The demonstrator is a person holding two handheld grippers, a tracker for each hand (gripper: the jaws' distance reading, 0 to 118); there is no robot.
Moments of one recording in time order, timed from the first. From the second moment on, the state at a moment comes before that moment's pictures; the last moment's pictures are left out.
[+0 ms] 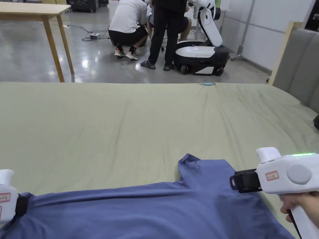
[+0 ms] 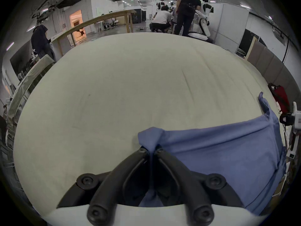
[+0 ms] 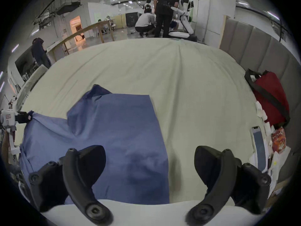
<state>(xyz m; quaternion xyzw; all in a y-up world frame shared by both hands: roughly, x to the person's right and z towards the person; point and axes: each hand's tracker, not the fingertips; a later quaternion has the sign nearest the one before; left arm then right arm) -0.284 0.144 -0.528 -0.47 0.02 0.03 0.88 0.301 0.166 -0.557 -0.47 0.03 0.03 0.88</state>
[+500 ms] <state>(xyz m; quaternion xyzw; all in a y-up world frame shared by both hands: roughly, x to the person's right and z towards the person) -0.292 0.181 -0.501 -0.44 0.01 0.05 0.90 0.314 0.192 -0.532 -0.44 0.04 0.01 0.90</state>
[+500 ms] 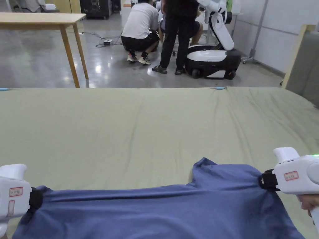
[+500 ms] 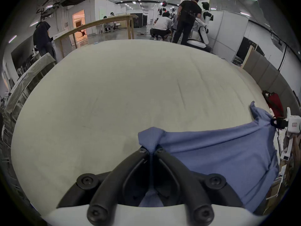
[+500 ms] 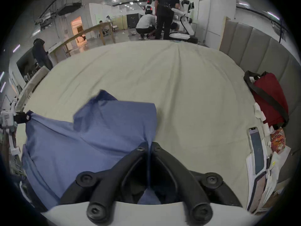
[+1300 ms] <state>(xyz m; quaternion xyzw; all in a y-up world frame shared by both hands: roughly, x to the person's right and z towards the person) -0.302 0.223 -0.246 -0.35 -0.04 0.04 0.94 0.318 0.240 -0.244 -0.35 0.08 0.00 0.93</state>
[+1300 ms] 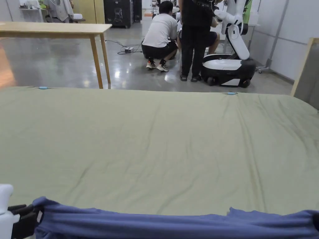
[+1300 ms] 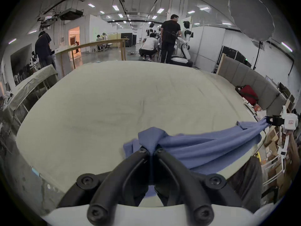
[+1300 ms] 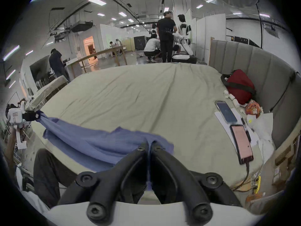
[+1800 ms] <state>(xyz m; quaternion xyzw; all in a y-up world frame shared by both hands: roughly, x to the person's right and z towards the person) -0.309 0.191 -0.234 -0.37 0.00 0.08 0.93 0.308 0.194 -0.281 -0.38 0.05 -0.02 0.92</state>
